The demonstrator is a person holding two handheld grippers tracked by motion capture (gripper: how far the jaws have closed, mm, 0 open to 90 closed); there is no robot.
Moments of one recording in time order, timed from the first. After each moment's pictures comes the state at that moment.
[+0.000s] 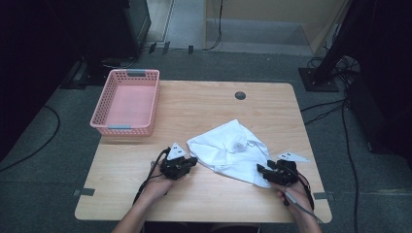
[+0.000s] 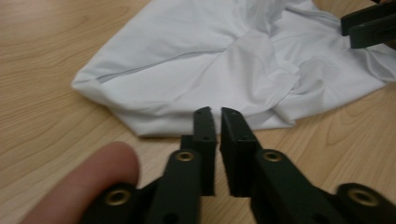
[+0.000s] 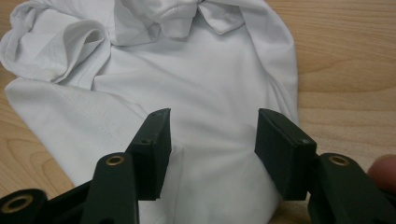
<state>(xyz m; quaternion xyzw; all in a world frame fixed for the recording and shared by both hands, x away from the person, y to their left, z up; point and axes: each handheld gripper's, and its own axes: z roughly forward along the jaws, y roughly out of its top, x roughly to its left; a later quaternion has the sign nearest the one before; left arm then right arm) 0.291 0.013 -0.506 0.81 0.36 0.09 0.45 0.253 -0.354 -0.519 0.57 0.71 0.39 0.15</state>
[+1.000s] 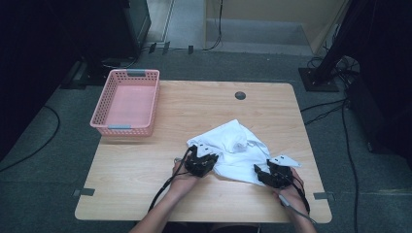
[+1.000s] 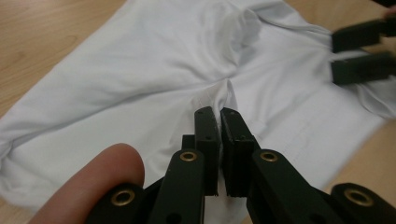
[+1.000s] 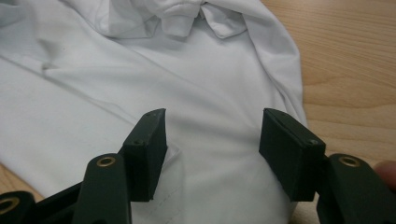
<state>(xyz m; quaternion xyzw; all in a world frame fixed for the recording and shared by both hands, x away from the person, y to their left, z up) 0.292 -0.042 -0.496 0.83 0.35 0.09 0.44 0.248 -0.338 -0.526 0.54 0.73 0.36 0.22</state>
